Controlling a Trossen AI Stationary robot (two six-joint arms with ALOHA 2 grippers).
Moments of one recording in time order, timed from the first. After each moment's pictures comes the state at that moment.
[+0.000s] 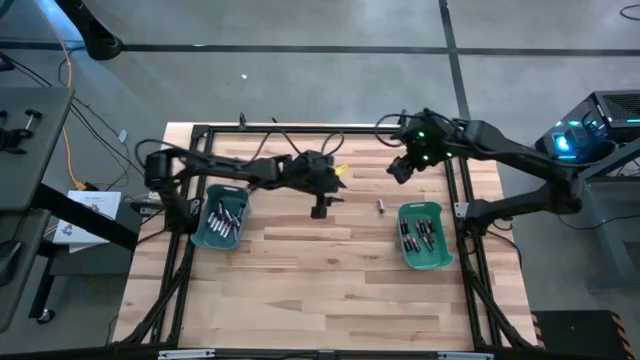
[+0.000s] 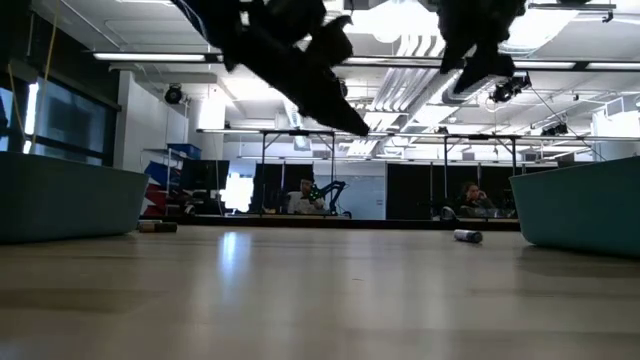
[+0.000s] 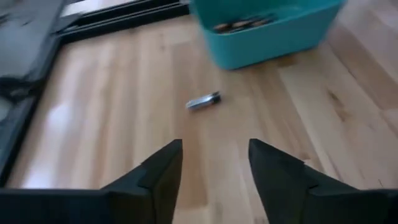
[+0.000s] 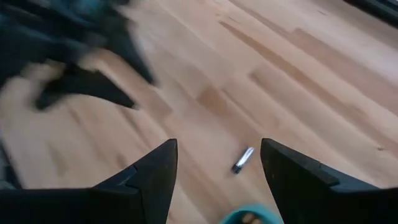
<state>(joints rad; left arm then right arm) 0.17 1.79 1.19 -0.01 0.11 0.33 -0.40 1.19 1.26 -1.04 -0.11 0.47</state>
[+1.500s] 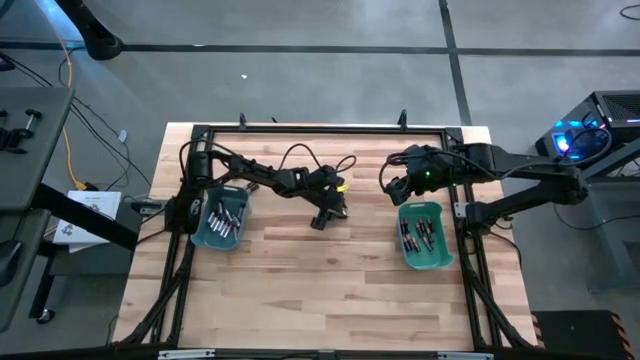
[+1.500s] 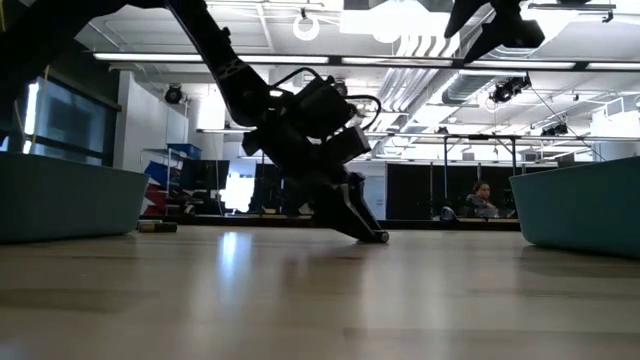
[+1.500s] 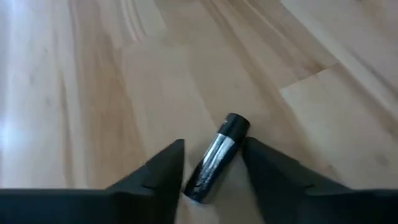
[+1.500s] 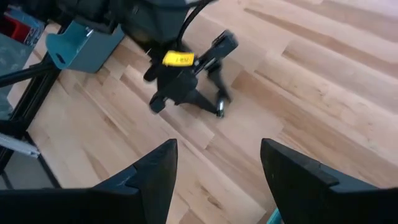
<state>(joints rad) 0.20 2.14 1.19 0.10 0.33 0.56 -0.04 1.14 1.26 -1.02 0.13 0.92</state>
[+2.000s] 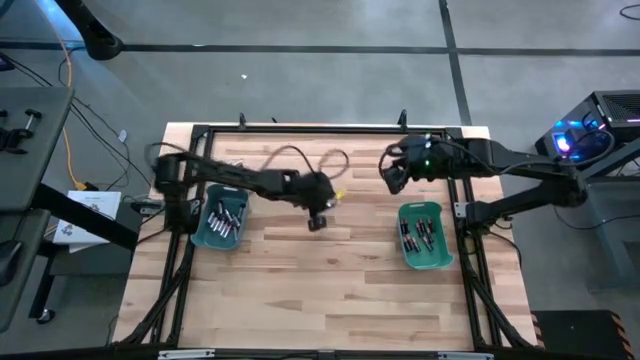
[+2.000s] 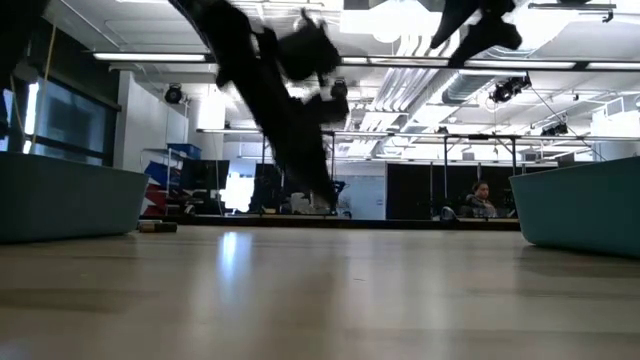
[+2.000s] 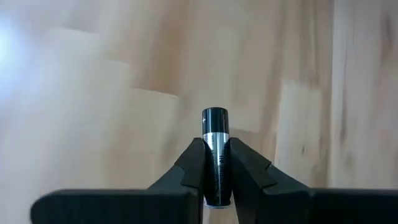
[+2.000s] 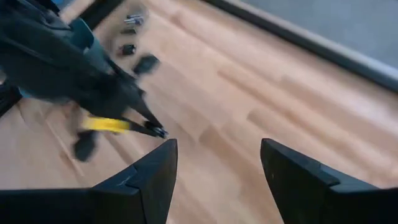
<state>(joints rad) 0.10 1.88 1.18 -0.25 -0.03 -0.05 -0.11 1.15 1.26 -0.94 0.29 0.68</state>
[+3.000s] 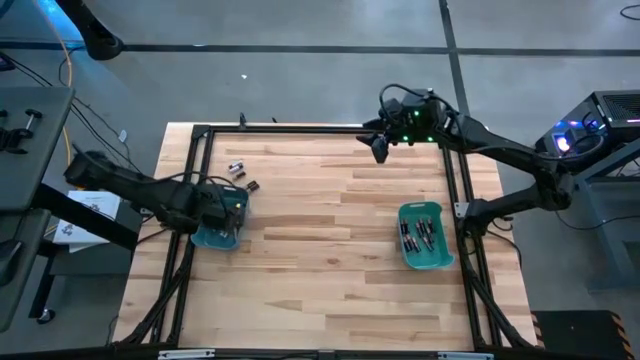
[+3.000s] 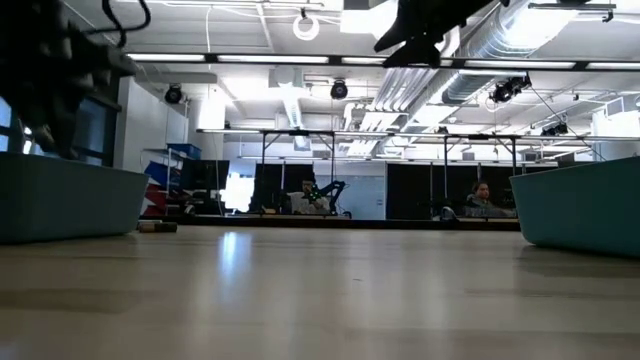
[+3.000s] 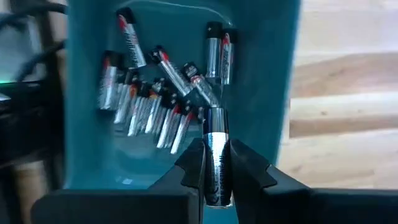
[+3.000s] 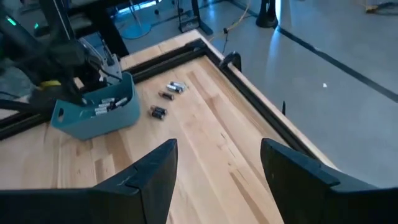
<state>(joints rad) -0.28 1.00 0.76 -1.22 -0.21 -1.79 -0.48 1.28 1.26 -0.46 -0.13 0.10</state>
